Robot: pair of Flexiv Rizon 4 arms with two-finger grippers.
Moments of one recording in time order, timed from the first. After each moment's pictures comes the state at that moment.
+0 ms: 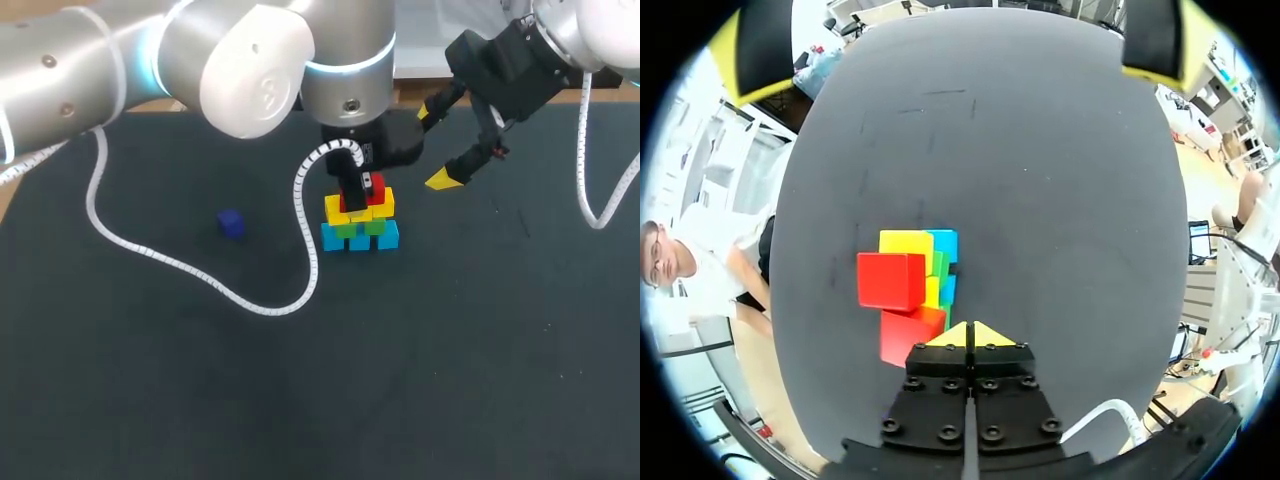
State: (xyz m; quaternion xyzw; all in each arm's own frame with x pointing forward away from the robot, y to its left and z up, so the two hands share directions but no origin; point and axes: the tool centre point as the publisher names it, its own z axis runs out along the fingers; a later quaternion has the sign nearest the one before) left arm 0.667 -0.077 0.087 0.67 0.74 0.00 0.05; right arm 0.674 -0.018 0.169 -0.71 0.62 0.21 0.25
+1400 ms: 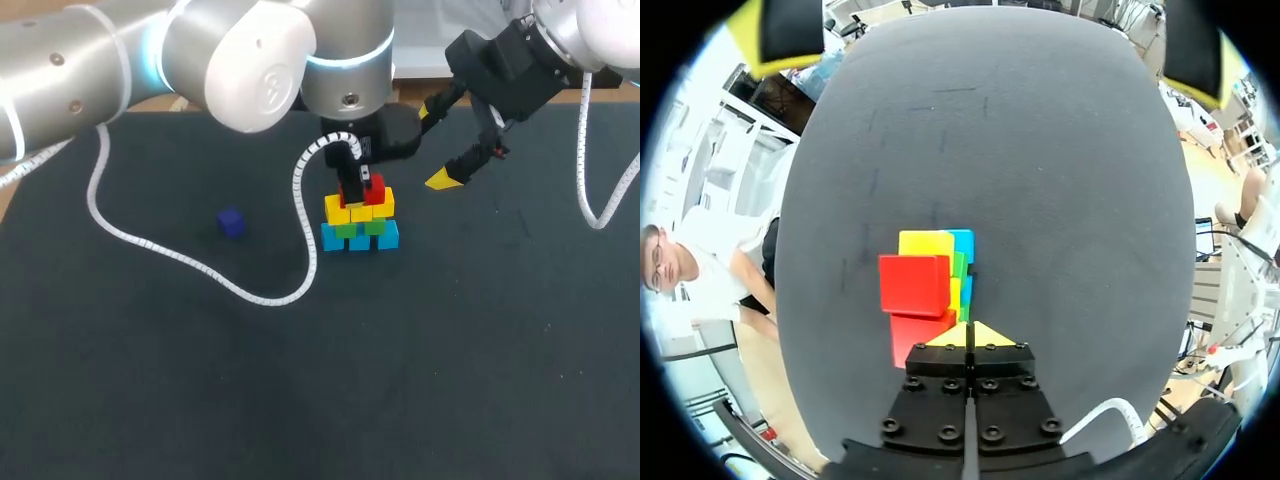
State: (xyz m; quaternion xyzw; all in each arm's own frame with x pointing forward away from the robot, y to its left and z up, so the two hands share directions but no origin) left arm 0.683 -0.075 0.085 0.67 0.74 0.01 0.06; right arm 0.674 -0.018 0.169 -0.71 0.62 0.21 0.25
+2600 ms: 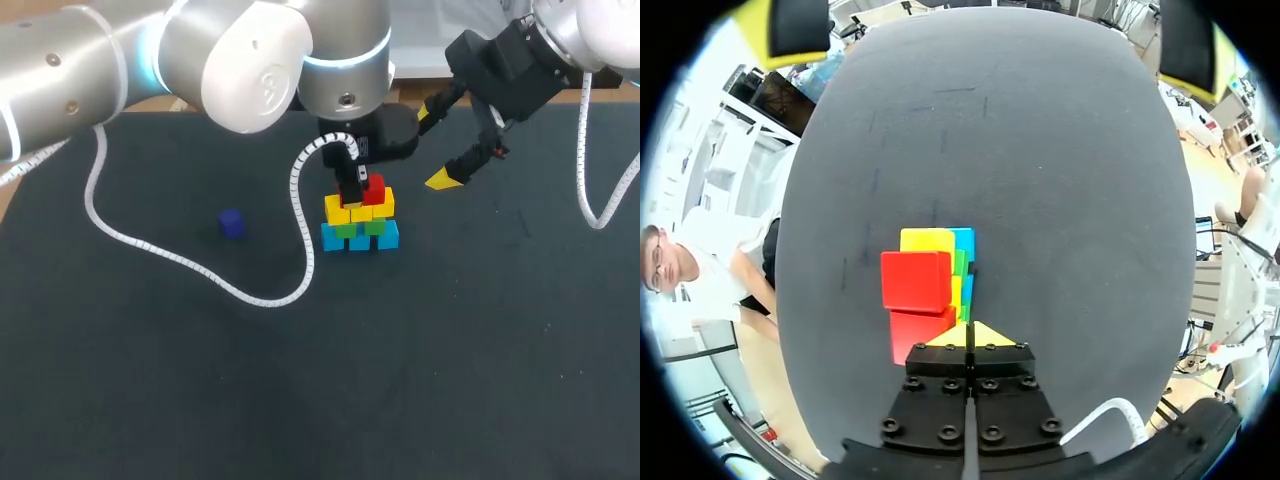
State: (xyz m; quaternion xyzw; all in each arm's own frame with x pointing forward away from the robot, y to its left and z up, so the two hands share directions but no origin) left arm 0.683 -0.072 0.084 0.67 0.74 0.01 0.06; right arm 0.674 -0.018 0.169 -0.71 0.62 0.21 0.25
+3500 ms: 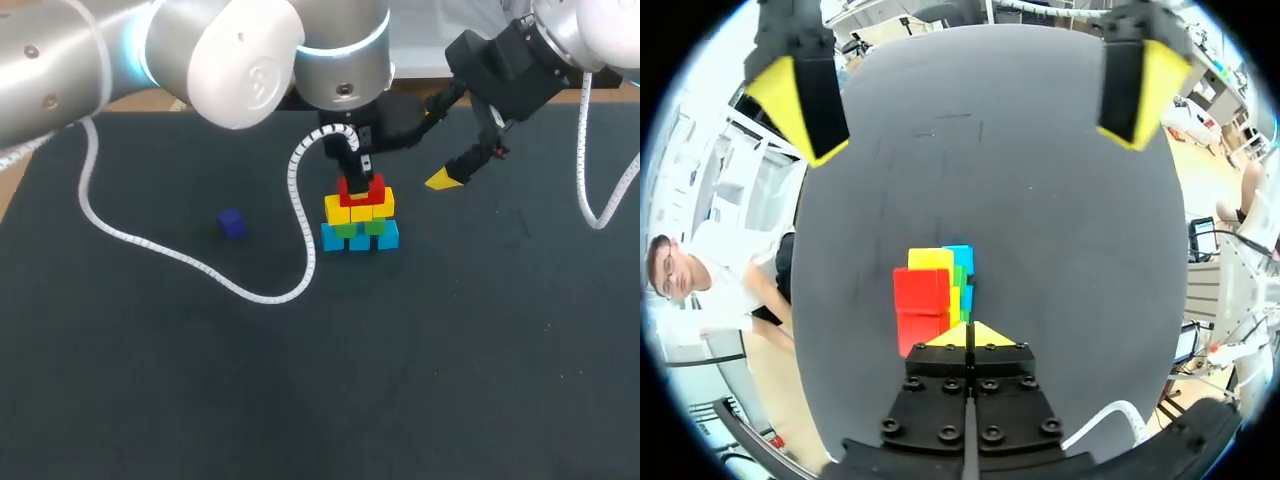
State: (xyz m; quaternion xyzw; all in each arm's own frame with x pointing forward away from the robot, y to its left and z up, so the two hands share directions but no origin) left arm 0.675 -0.078 0.113 0.68 0.73 0.01 0.09; right arm 0.674 -0.018 0.169 -0.71 0.62 0.21 0.25
